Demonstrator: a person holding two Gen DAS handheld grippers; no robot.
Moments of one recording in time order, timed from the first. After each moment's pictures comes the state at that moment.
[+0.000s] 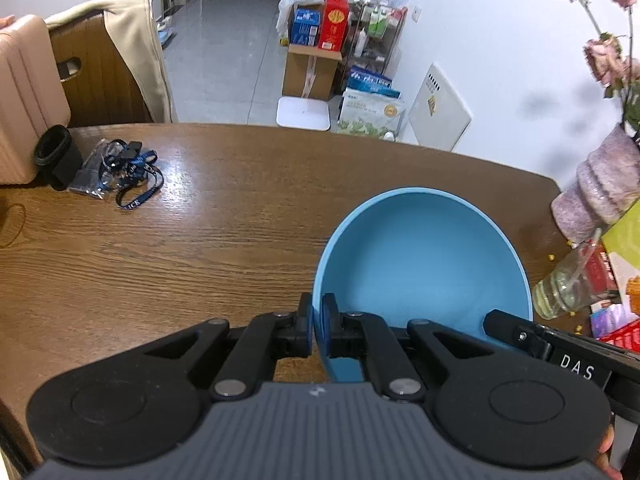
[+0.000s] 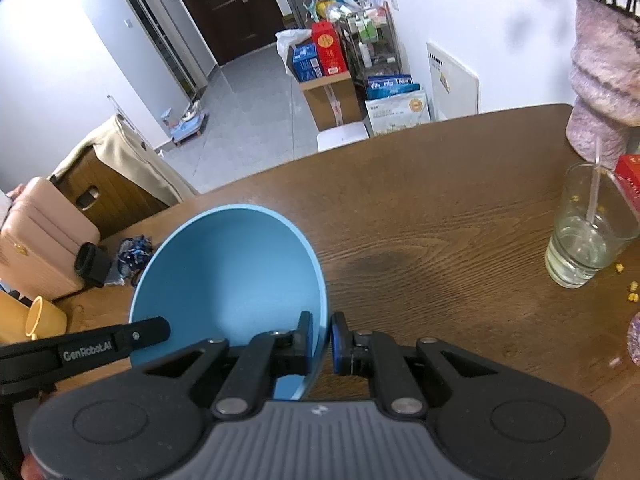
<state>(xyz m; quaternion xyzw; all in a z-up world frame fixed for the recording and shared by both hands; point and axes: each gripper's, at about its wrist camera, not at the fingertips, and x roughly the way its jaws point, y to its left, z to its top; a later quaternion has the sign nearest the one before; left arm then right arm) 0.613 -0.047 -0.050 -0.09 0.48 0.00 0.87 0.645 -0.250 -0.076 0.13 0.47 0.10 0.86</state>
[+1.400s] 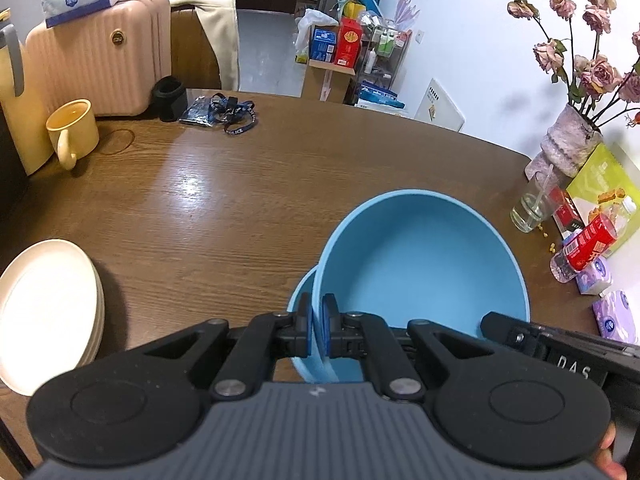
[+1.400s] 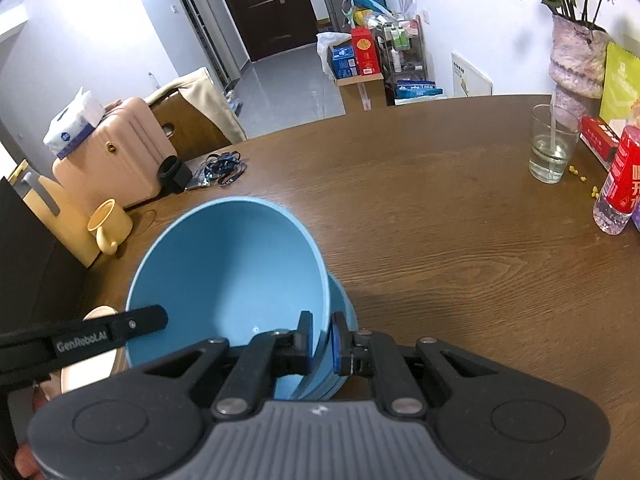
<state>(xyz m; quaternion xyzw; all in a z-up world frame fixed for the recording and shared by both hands) 0.368 0.019 -0.017 -0.11 0.45 0.01 0.89 0.402 -0.182 -0.032 0.10 0.46 0.12 0.87</state>
